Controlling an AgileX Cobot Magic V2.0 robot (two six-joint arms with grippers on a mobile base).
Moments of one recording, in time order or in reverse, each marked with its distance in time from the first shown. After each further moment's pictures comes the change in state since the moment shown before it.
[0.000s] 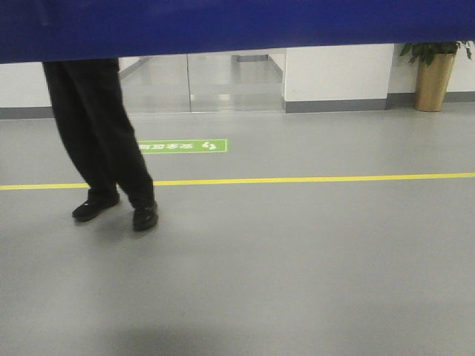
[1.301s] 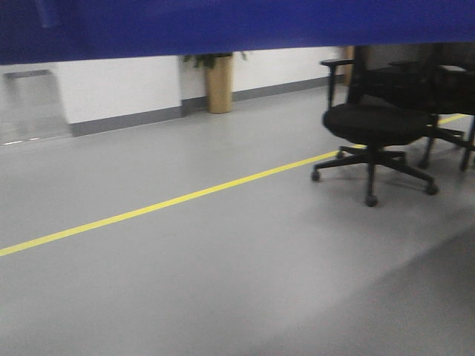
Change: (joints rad) left arm 0.000 0.000 0.000 0.006 0.000 0.000; right arm 0.000 0.000 0.000 0.004 -0.003 0.000
